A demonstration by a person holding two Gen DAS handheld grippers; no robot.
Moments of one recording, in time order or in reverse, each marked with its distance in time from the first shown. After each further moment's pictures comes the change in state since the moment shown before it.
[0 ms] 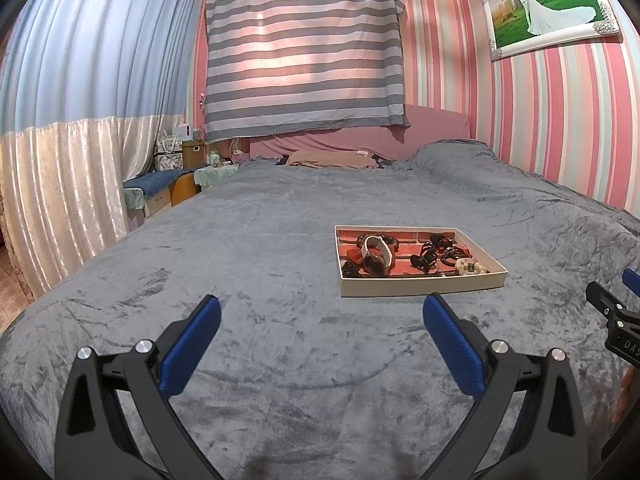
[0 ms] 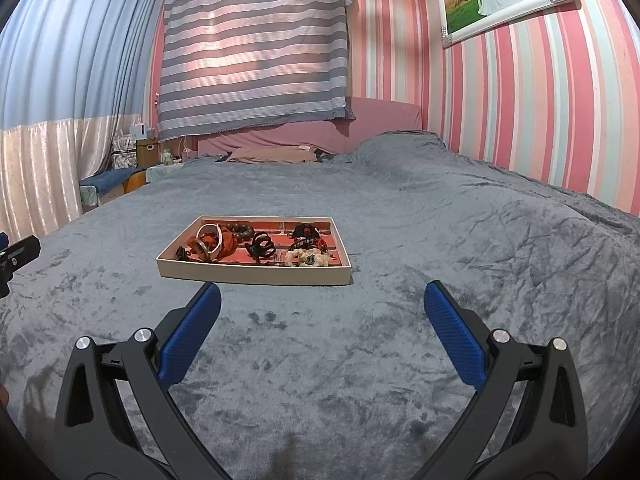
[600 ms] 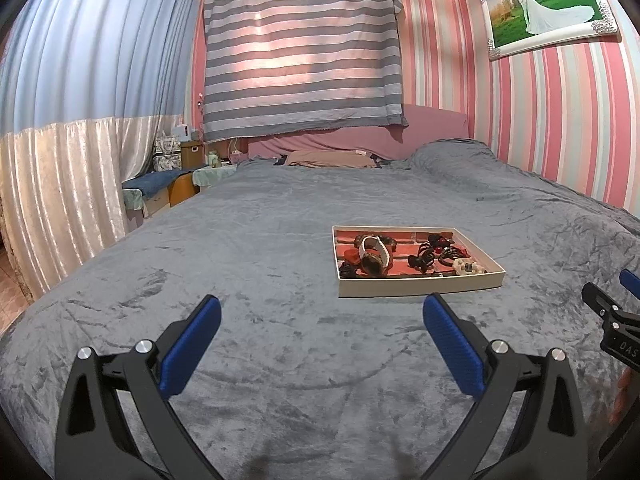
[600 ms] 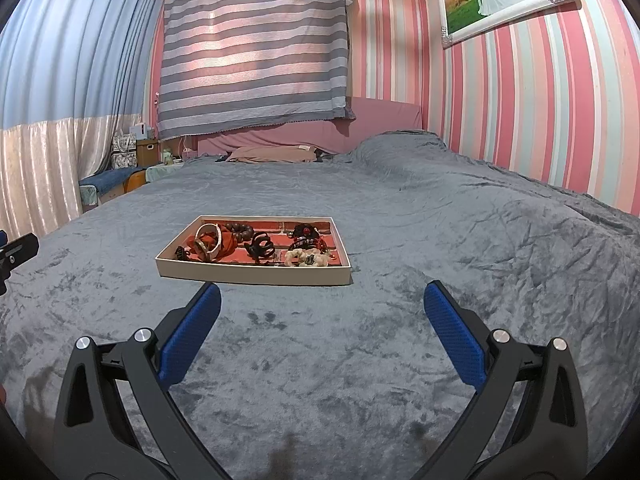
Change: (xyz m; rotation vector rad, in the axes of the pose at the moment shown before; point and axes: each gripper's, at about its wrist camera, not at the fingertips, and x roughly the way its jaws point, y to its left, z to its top) left arm 0.001 0.000 -0.001 0.003 -0.003 -0.007; right arm 0.002 0.002 -0.001 -0.006 -0.001 -0.003
